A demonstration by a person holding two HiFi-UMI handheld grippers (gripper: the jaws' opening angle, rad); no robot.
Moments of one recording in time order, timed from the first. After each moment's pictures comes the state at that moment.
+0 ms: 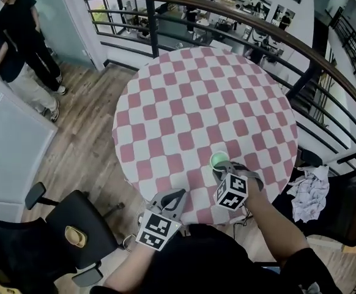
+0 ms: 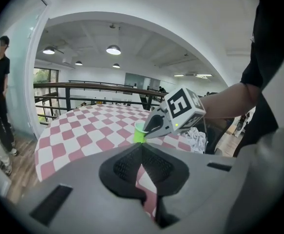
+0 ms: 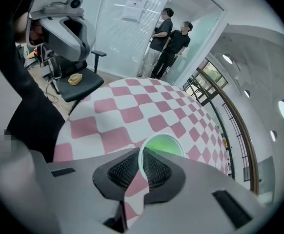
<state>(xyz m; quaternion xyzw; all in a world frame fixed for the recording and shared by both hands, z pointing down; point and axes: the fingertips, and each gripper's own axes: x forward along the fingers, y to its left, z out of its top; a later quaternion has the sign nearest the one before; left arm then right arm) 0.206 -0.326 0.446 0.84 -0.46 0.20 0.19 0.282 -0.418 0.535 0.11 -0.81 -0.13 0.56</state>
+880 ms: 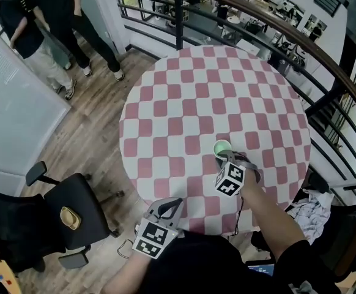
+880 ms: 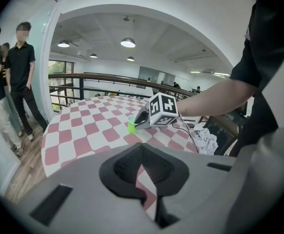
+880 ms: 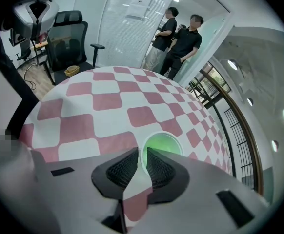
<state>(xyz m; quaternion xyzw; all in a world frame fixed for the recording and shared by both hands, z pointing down) 0.214 -0.335 0.467 0.79 -0.52 0.21 0.25 0.266 -0.516 0.594 0.08 -0.81 -0.17 0.55</state>
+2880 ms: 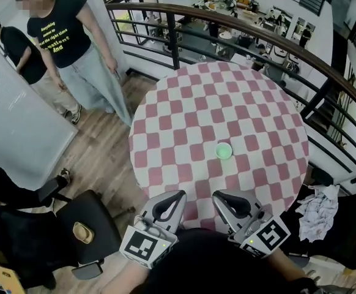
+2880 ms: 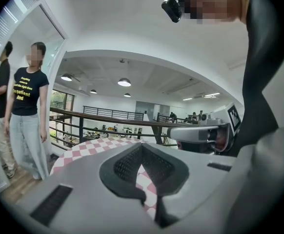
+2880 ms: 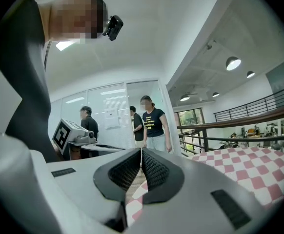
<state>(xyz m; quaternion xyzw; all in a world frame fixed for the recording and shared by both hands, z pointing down) 0.196 -0.334 0.300 0.82 -0.56 0.04 0.10 0.262 -0.348 0.276 0.15 -0.99 0.08 0.00</state>
